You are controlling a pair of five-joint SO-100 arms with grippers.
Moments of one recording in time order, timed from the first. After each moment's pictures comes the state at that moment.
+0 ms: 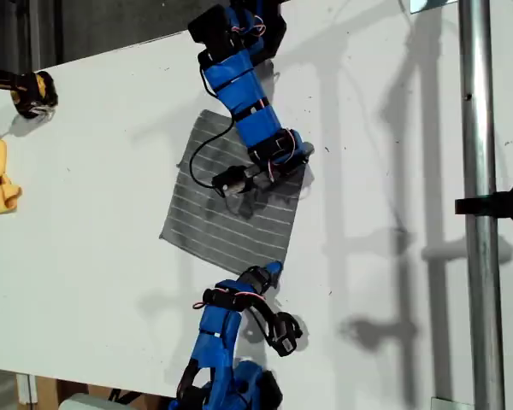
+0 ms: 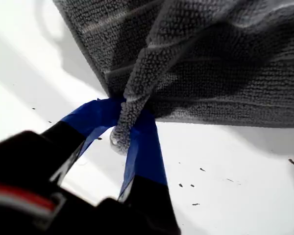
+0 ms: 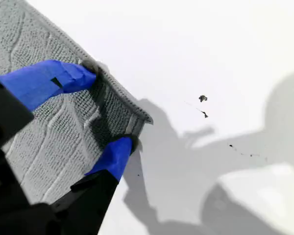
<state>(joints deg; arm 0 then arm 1) -1.3 79.3 106.3 62.9 -55.5 -19.9 66.7 87.8 75.2 84.5</state>
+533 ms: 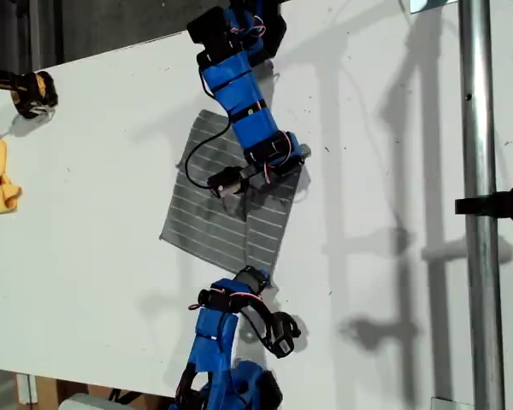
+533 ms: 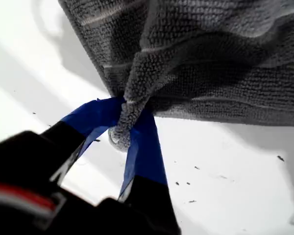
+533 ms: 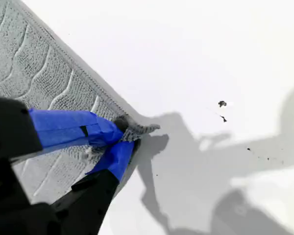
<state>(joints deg) -1.6 82.7 102.7 67.9 -55.4 -19.0 67.2 85.9 78.7 84.2</state>
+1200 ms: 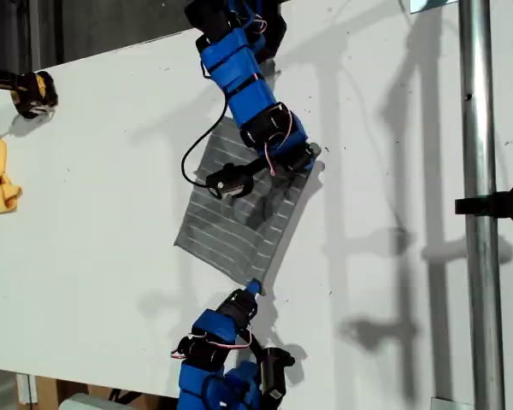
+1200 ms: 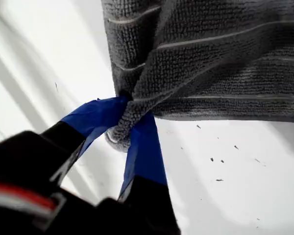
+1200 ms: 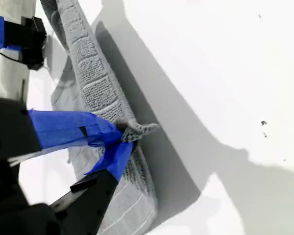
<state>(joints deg) 2.1 115.0 115.5 64.0 -54.0 -24.7 75.2 75.3 83.6 80.2</state>
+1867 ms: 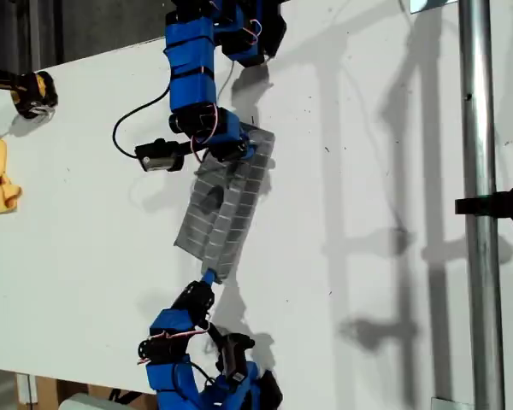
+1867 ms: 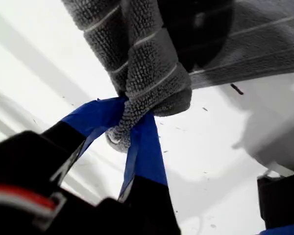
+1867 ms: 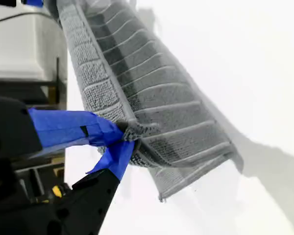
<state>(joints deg) -18.6 109.4 103.0 65.1 -35.2 -2.4 92.3 85.6 95.2 76.2</state>
